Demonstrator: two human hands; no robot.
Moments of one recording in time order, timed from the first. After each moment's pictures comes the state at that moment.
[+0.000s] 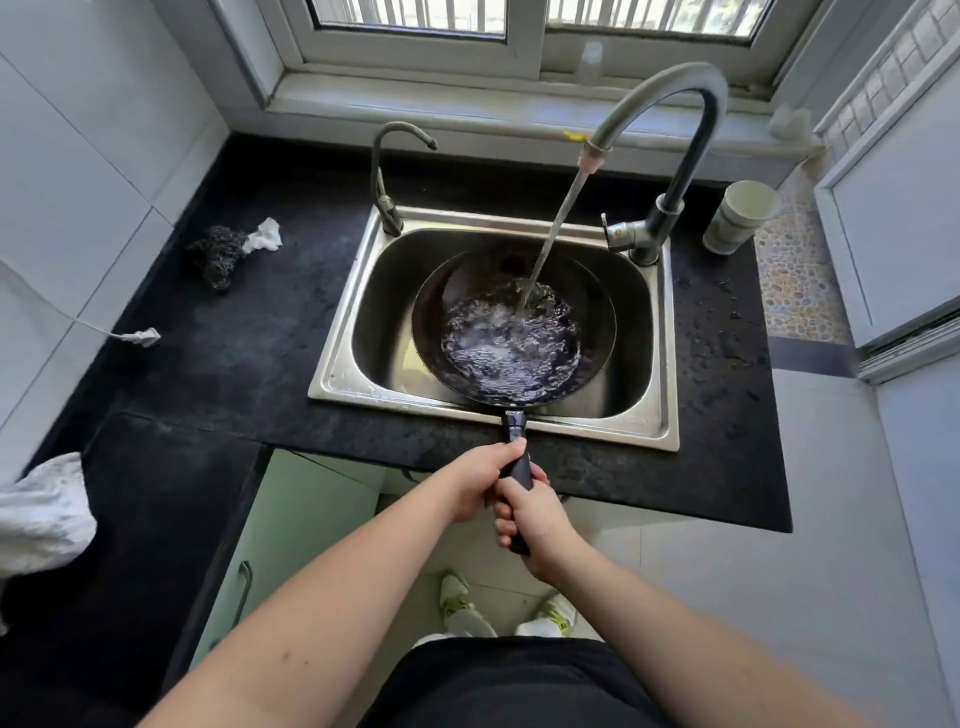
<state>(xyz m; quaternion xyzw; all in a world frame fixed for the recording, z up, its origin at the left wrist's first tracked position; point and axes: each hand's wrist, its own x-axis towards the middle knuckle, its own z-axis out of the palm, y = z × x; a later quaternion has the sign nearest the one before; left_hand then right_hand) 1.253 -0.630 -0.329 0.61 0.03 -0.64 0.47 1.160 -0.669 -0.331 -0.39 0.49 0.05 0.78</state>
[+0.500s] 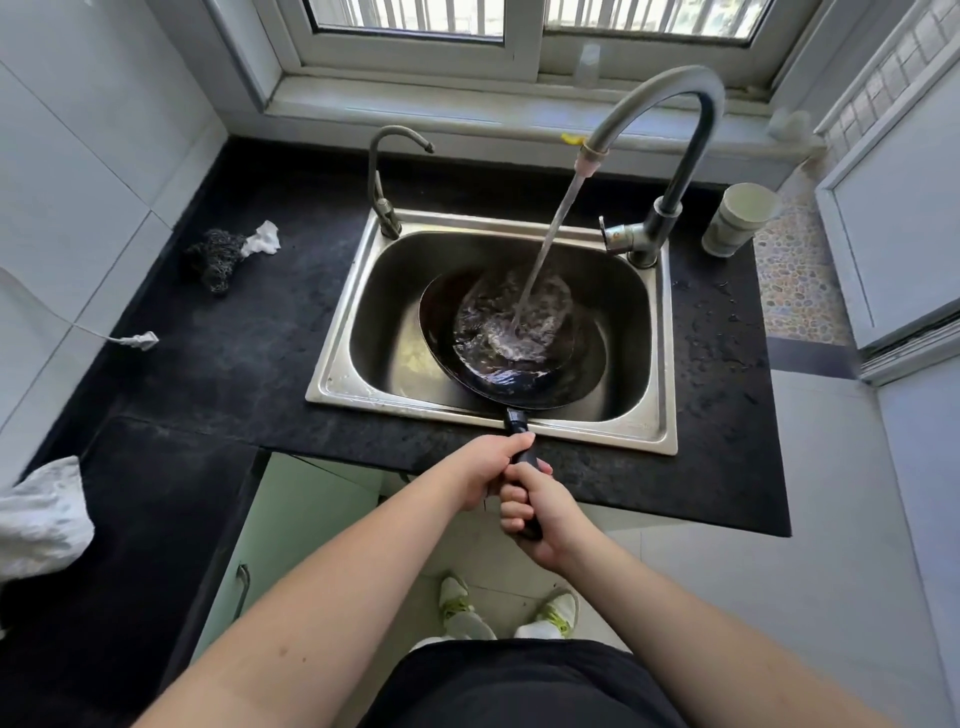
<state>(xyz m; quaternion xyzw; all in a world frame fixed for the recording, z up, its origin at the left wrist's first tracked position) 1.264 -0.646 -0.337 0.62 0.02 -0.66 0.43 1.165 -0.688 -0.312 -0.22 0.50 0.04 0.84</state>
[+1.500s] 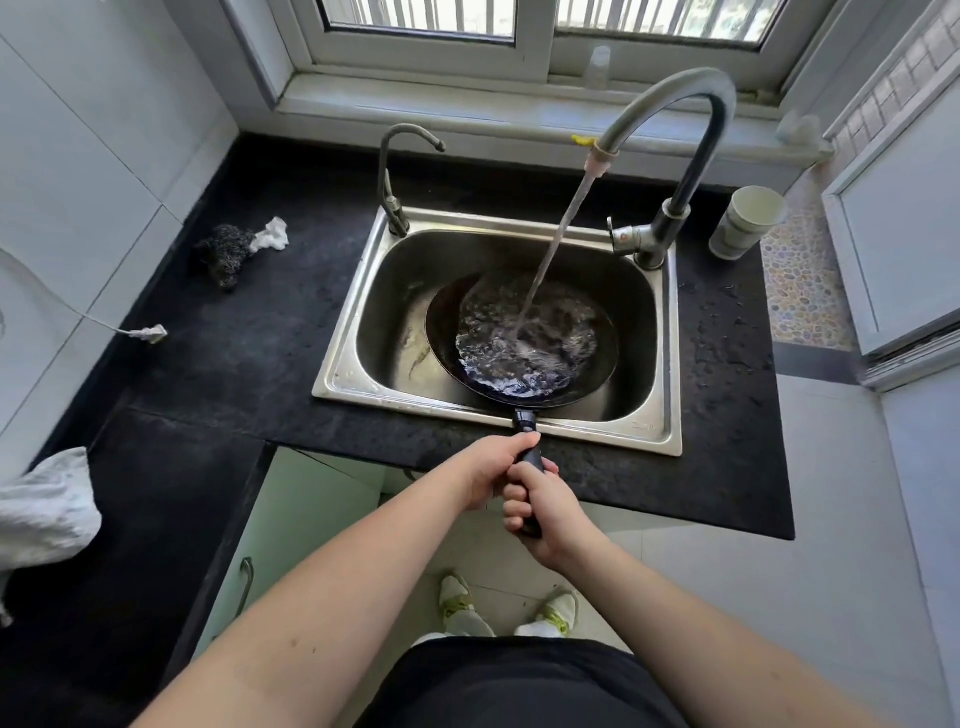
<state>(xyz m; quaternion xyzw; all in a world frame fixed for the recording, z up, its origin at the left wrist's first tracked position) 1.260 -0.646 -0.333 0.61 0.02 -0.67 0.43 1.168 -0.684 -0.314 -0.28 0.51 0.03 0.81</state>
